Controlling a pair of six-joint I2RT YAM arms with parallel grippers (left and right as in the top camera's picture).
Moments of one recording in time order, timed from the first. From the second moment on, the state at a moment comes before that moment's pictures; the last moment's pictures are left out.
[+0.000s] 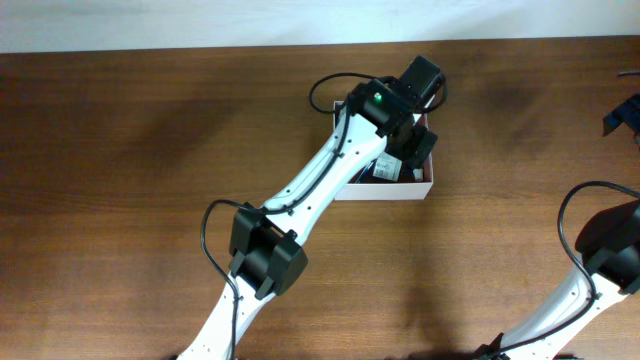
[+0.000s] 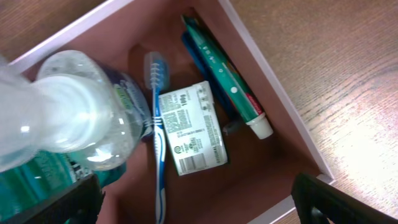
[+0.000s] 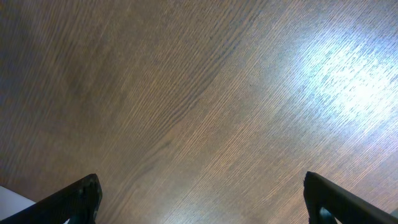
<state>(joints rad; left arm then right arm) -0.75 2.47 2.58 -1.26 -0.04 -0.16 -0.63 2.27 2.50 -1.68 0.03 0.35</state>
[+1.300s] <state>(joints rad) -0.59 2.00 2.62 -1.53 -0.14 -0.16 -0.63 2.27 2.50 -1.68 0.03 0.35</state>
